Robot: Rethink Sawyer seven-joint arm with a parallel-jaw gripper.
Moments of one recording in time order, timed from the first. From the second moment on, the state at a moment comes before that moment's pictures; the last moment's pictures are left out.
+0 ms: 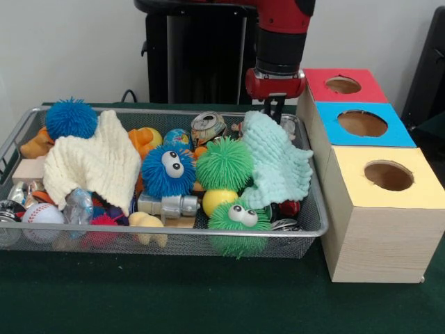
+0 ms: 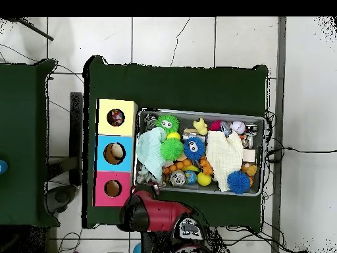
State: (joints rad) arm -0.08 -0.55 -0.05 2.14 -0.05 -0.16 1.45
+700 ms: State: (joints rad) arm -0.08 -0.81 -0.05 2.15 -0.05 0.23 1.45
